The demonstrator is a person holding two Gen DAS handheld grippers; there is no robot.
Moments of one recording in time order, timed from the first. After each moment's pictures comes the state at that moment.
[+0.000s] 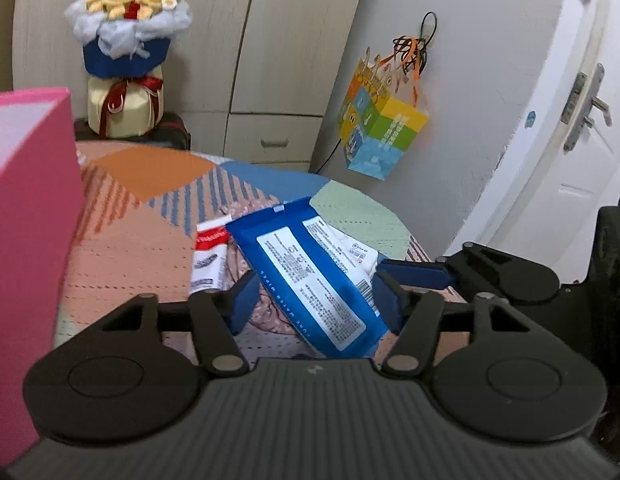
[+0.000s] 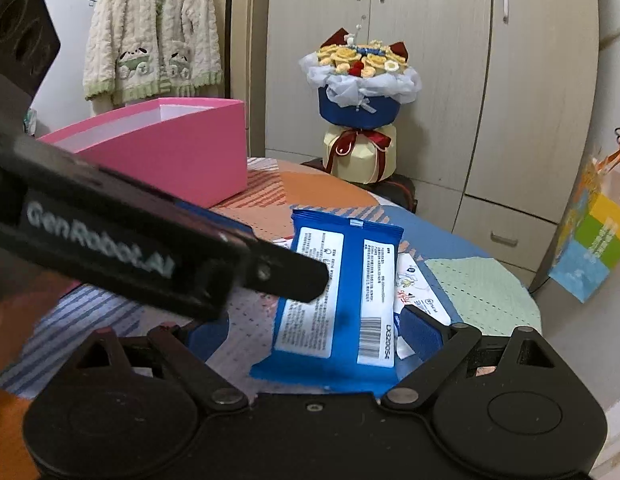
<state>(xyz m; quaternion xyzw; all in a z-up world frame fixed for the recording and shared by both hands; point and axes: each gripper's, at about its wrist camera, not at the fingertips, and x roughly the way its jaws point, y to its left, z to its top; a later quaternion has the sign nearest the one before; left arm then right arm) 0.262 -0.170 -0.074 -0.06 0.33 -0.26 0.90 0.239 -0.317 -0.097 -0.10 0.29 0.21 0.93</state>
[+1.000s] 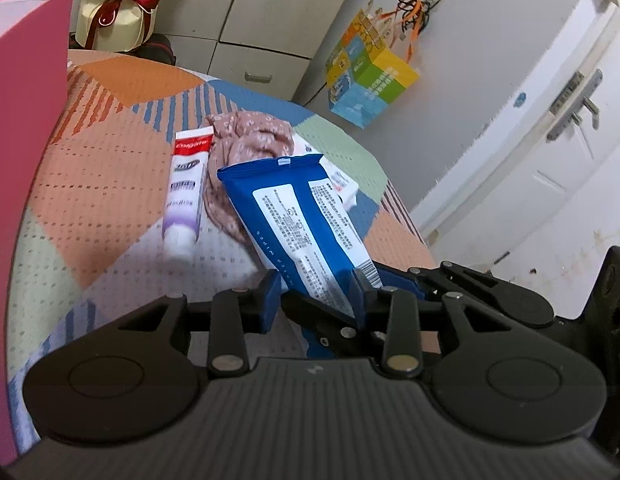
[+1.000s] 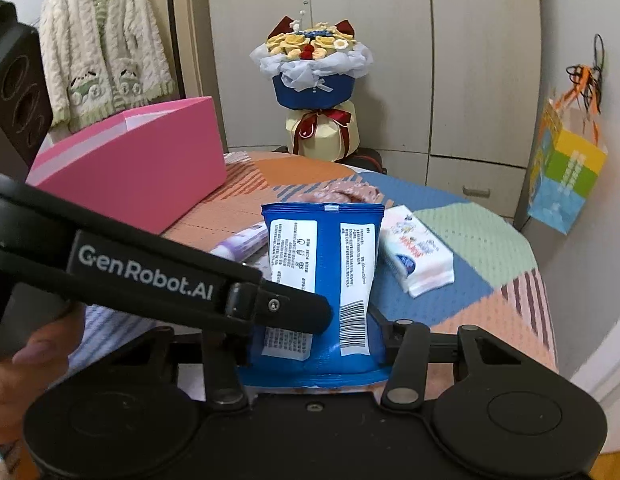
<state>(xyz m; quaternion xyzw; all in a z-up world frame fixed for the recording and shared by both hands) 0.251 -0.155 -0.092 -0.11 0.42 -0.30 0.85 0.207 -0.307 -0.103 -0.02 0.31 0.14 0.94</state>
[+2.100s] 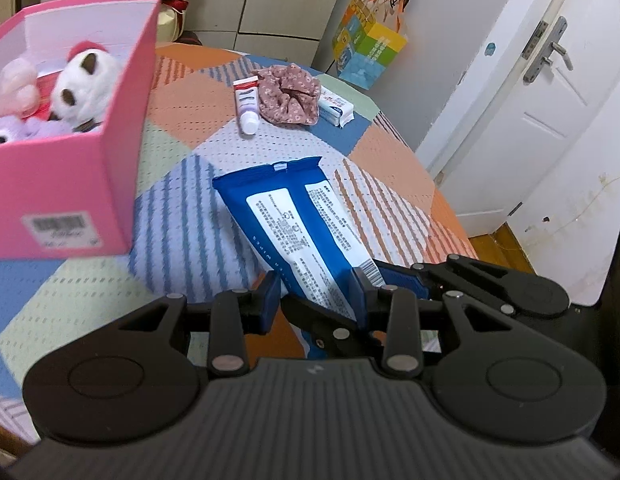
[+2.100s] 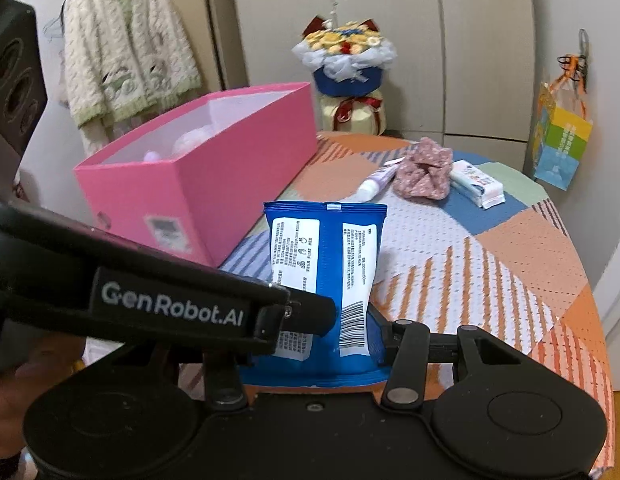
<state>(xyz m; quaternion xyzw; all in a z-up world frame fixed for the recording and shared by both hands) 0.108 -0.077 -0.061 -0.05 0.43 -0.28 0.86 0.067 -0.214 -0.081 0.00 0.34 0.13 0.93</state>
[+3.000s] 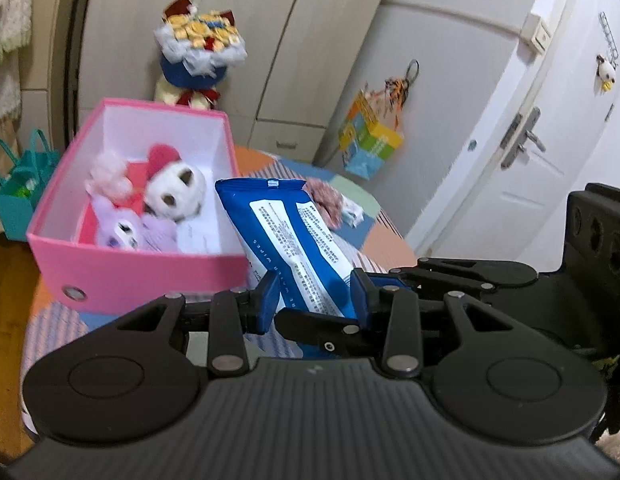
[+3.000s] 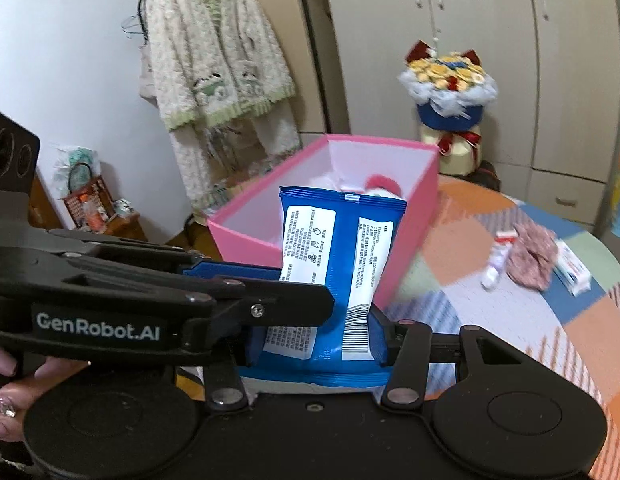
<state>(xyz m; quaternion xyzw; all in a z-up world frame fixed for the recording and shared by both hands) 0.077 0.036 0.038 -0.09 0.33 -0.27 0.90 0.071 -0.137 0.021 0.00 0.33 0.25 0.91</state>
